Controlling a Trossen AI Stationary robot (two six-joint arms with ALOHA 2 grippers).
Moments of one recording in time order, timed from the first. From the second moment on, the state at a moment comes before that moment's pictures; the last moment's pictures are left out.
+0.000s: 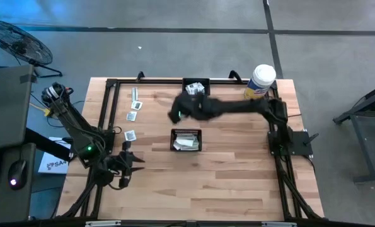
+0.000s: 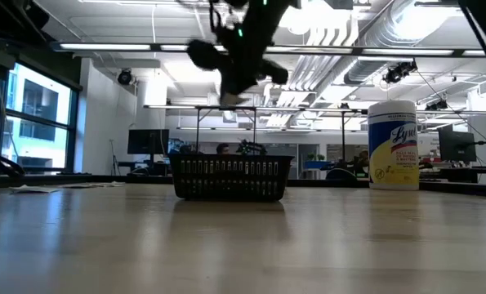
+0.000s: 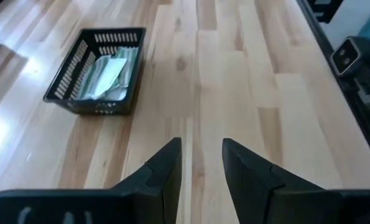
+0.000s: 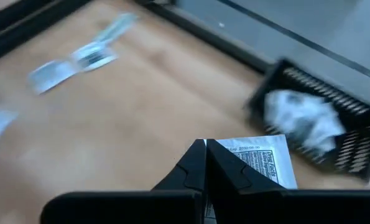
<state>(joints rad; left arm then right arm) -0.94 1.04 0.67 -0.47 -0.77 -0.69 -0.07 2.03 1.77 -0.66 0.59 0.65</state>
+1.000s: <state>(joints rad) -0.94 1.04 0.67 -0.54 -0.95 -0.72 -0.51 2.04 1.31 0.05 0.24 0.60</state>
